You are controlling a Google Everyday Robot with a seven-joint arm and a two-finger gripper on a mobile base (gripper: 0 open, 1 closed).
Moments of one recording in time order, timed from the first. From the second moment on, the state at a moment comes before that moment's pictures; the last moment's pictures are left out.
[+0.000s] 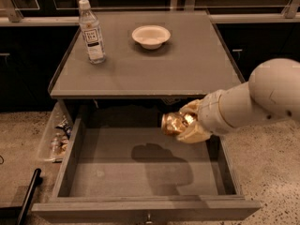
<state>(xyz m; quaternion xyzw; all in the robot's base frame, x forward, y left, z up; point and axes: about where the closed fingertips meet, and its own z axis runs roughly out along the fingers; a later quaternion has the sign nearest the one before) 0.476 -0.108 0.801 -0.62 0.71 0.07 0.33</state>
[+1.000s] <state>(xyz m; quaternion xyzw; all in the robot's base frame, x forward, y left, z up) 0.498 -0.124 0.885 -0.62 0.70 0.00 0.36</state>
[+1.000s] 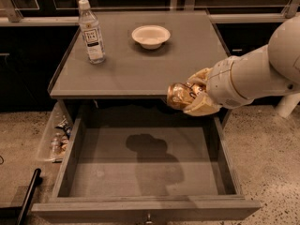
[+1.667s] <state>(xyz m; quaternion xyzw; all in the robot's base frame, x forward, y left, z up) 0.548 -0.139 0.901 -0.59 0.70 -0.02 0.40</state>
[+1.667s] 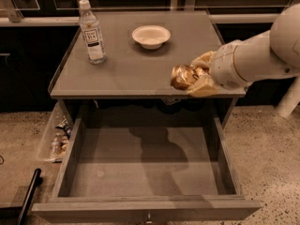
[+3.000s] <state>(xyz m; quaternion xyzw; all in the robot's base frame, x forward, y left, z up) 0.691 -0.152 0.898 -0.55 0.69 0.05 0.46</state>
